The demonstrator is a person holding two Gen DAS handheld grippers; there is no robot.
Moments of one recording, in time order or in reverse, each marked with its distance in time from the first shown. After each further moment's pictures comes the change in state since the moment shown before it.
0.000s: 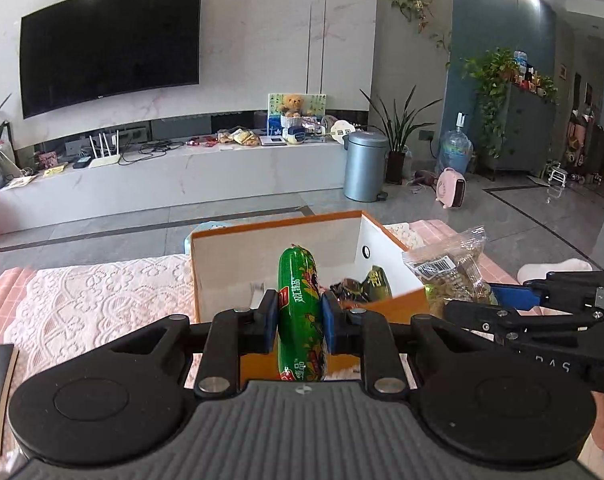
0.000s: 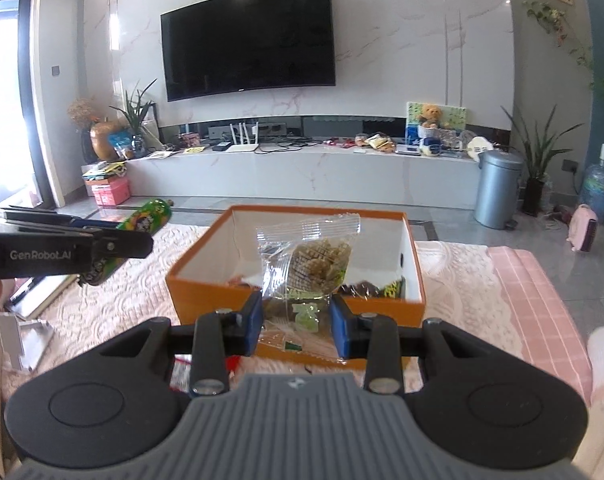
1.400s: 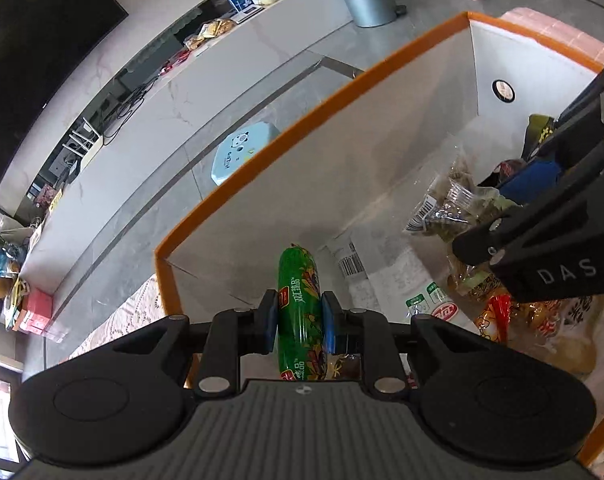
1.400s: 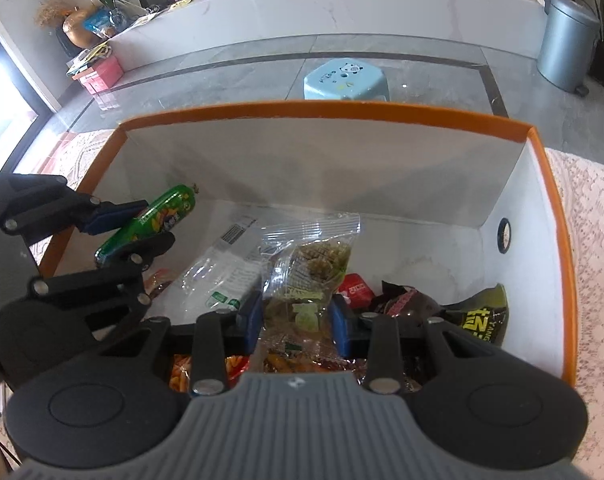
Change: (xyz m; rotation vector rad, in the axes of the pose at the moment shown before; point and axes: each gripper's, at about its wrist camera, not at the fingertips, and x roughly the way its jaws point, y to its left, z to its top) left arm 0.245 0.016 0.005 0.489 0.458 0.213; right arm 0.318 -0.061 0.066 0.091 0.573 0.120
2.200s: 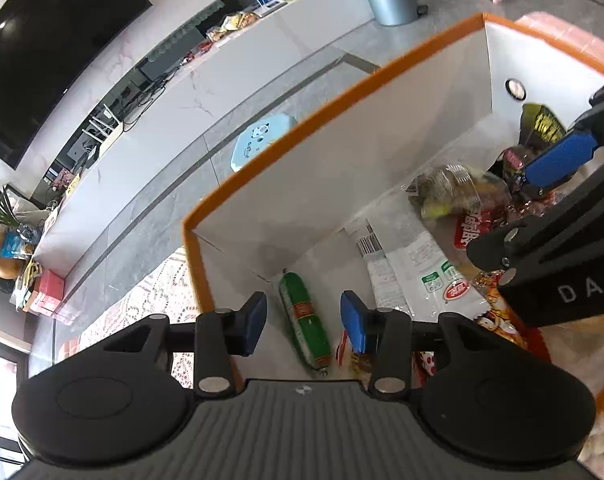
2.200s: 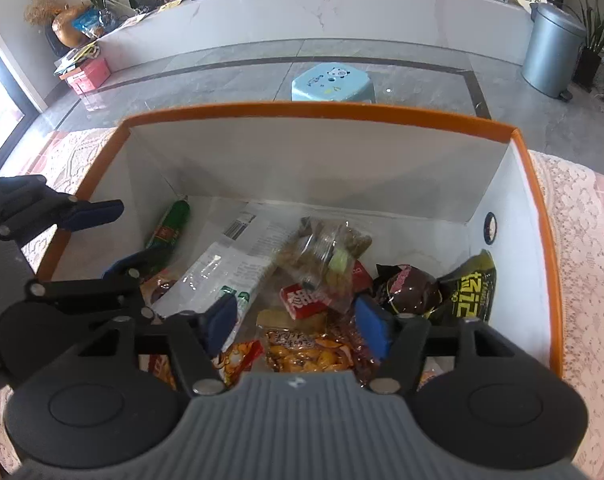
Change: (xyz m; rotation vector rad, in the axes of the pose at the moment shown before) left arm -0.018 0.006 -0.004 -0.055 0.010 0.045; right arm -0.017 0.014 -0.008 -0.002 -0.015 -0.059
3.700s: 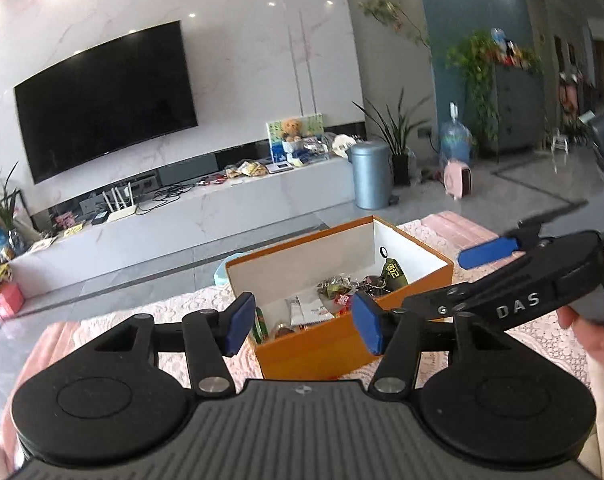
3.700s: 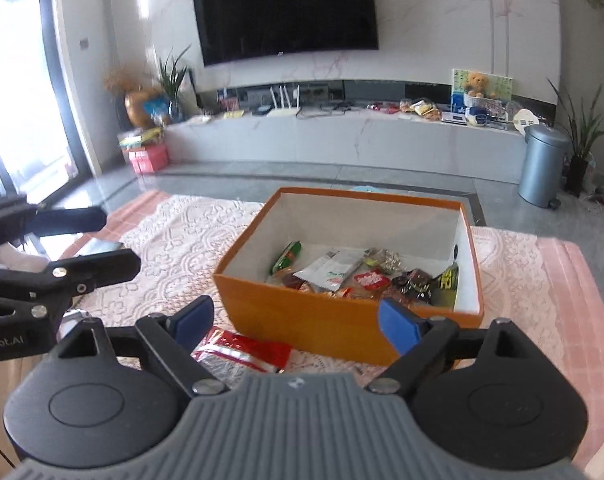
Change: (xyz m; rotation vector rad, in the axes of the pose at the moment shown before) left arm -0.231 0.008 -0.152 -0.306 -0.530 -0.147; right arm -0.220 0.072 -0.174 -0.103 -0.420 0.055
